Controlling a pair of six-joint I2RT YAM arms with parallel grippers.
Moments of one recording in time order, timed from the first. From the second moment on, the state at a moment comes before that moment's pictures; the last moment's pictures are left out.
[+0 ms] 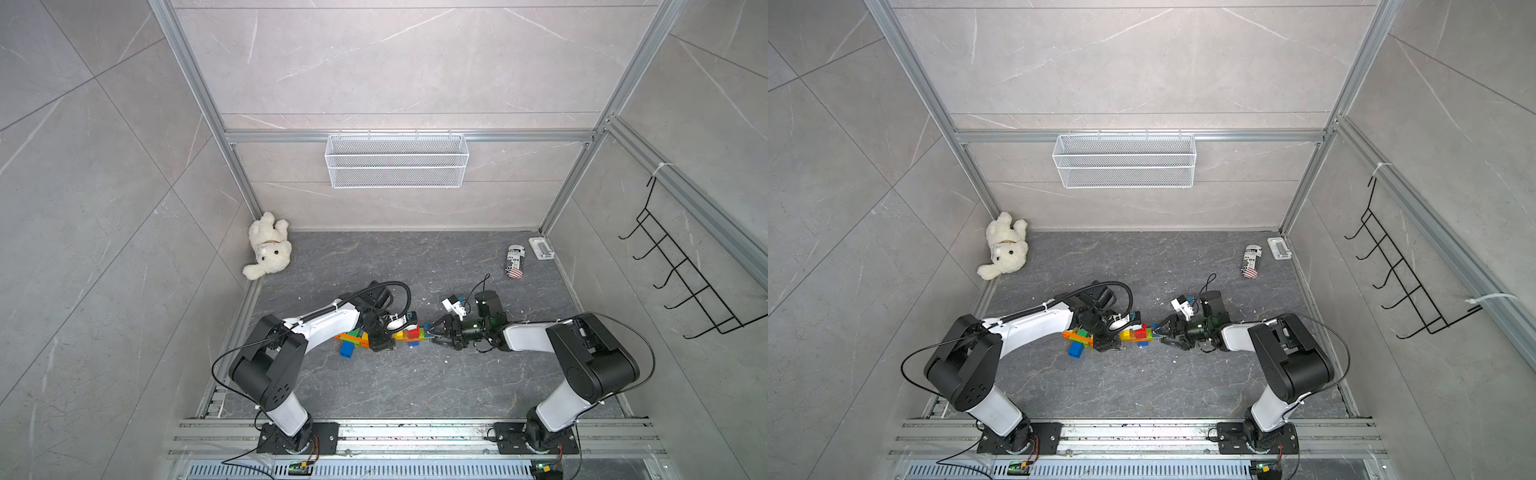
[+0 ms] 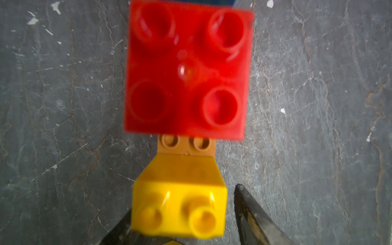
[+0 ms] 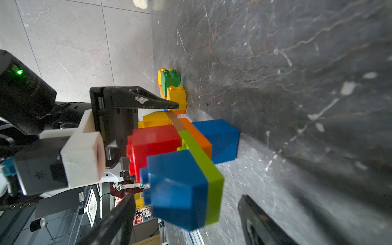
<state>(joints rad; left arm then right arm) -0.65 1.62 0.99 -0.58 0.35 0.76 0.34 1.65 0.58 0.29 -1.05 0.75</state>
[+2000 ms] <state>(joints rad) -0.37 1.04 0.66 -0.34 0.17 0.22 0.78 1.82 1.41 -0.89 -0.16 -0.49</state>
